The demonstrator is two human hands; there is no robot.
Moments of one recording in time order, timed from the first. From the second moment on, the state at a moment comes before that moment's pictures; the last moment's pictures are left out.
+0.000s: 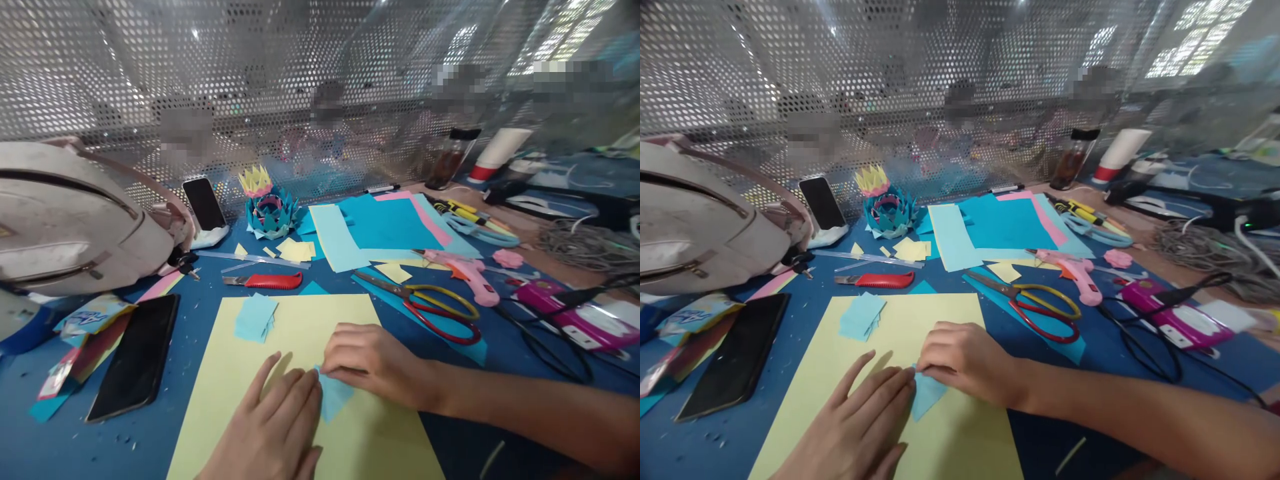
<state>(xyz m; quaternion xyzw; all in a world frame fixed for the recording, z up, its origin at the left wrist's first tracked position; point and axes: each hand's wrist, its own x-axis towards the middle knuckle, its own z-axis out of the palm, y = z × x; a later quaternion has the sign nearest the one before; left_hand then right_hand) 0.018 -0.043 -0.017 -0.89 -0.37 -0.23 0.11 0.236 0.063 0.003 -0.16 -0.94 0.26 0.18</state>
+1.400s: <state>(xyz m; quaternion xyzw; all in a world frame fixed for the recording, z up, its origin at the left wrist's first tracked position) 0.015 -0.033 -0.016 -0.90 -0.36 -0.20 0.12 0.252 0.061 0.000 -0.07 -0.97 0.17 0.19</state>
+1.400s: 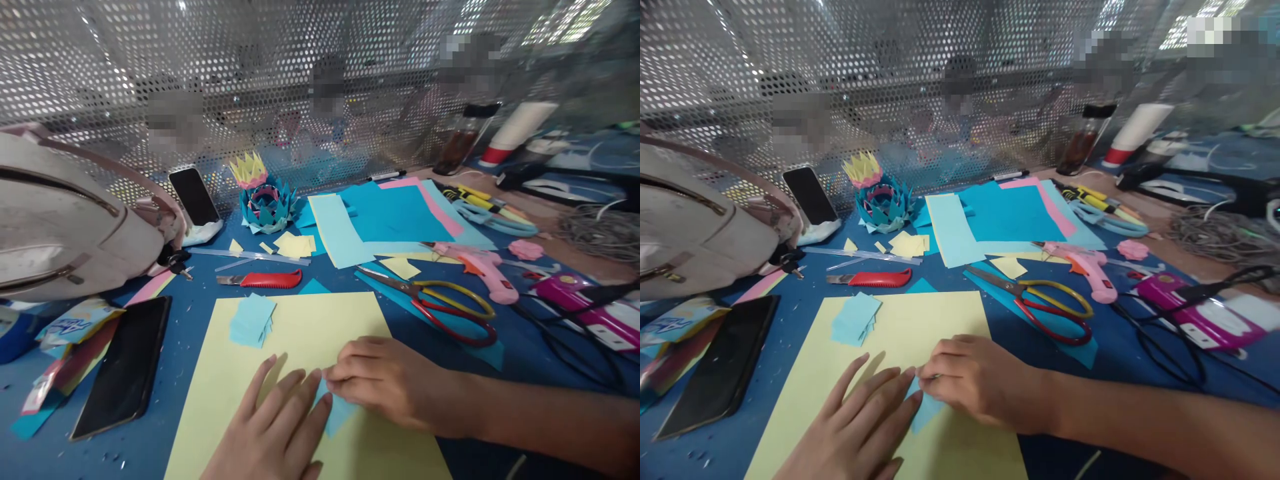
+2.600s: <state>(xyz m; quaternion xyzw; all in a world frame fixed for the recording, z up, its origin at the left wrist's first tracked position) 0.011 -0.047 -0.002 -0.90 -0.39 -0.16 -0.05 0.282 0.044 0.010 -0.14 -0.98 0.03 0.12</state>
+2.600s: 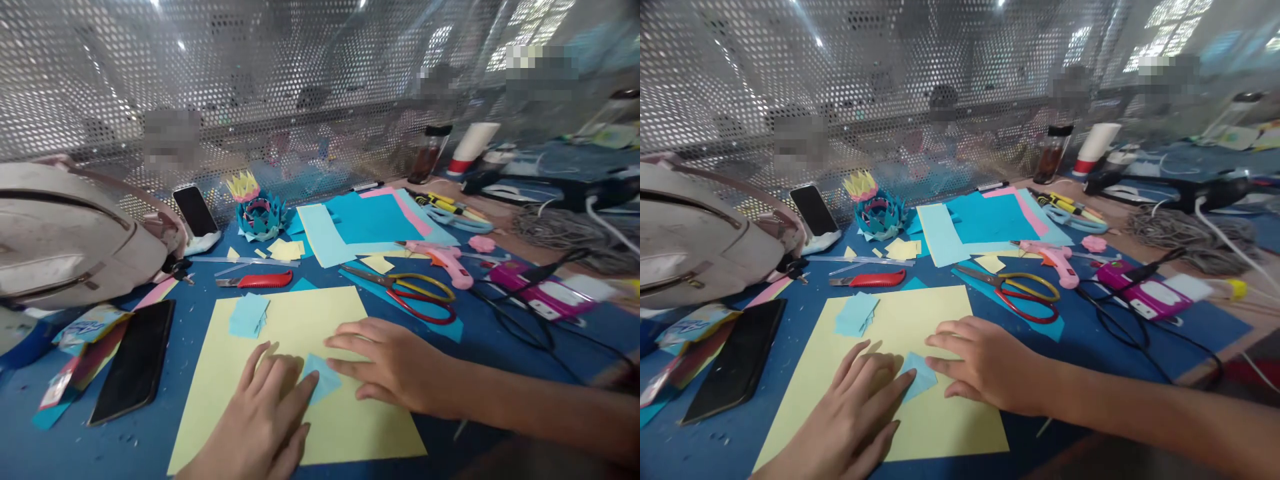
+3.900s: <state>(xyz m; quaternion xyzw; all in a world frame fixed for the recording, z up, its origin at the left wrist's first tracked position) 0.023 -0.051 -0.010 -0.90 -0.31 -0.26 0.14 0.250 0.069 0.006 -0.01 -0.99 0.08 0.15</state>
